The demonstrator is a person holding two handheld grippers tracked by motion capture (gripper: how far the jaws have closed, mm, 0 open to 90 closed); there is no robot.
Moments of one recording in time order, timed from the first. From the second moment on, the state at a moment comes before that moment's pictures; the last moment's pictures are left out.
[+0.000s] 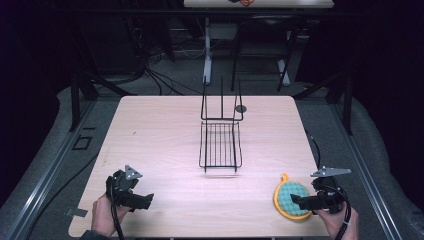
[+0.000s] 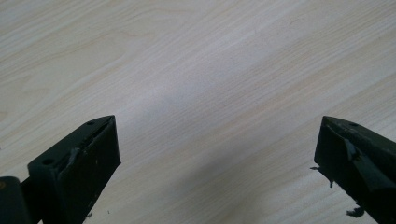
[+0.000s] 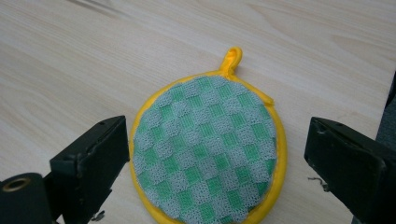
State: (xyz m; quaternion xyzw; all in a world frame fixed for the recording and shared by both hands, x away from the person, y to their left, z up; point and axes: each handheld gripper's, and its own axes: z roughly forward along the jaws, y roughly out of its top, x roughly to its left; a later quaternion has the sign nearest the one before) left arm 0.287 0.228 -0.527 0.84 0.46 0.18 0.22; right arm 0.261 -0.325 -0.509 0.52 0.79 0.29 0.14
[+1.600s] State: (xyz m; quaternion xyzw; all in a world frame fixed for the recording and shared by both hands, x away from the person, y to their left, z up) left arm 0.286 0.229 -0.528 0.84 0.46 0.18 0.21; right arm 0.278 -0.340 -0.540 0.57 0.79 0.22 0.06
